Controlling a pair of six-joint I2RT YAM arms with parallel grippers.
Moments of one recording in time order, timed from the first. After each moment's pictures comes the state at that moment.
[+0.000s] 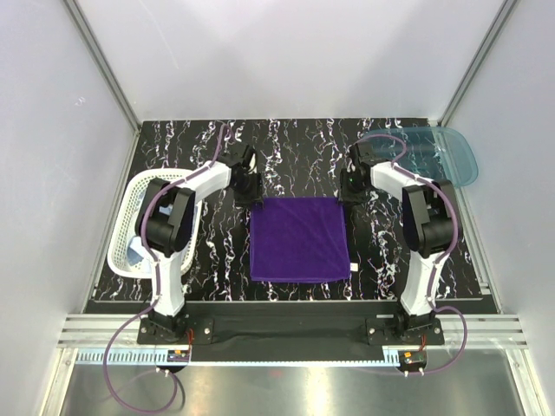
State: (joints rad) left arm -0.39 2.03 1.45 -0.60 0.18 -0.43; right arm 0.24 1.97 1.33 -0.51 -0.12 0.33
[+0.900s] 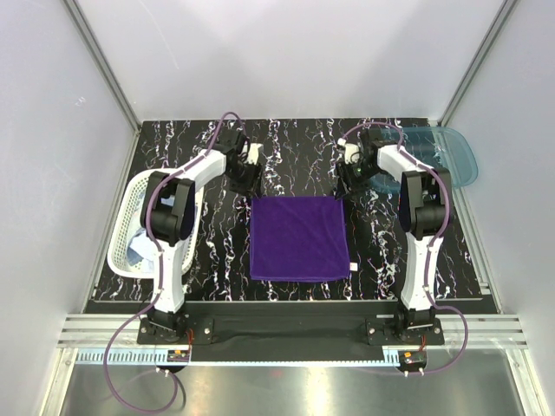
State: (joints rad) left arm -0.31 2.15 1.65 -0.67 0.32 -0.05; right arm 0.13 2.19 1.65 -0.74 -0.50 -0.18
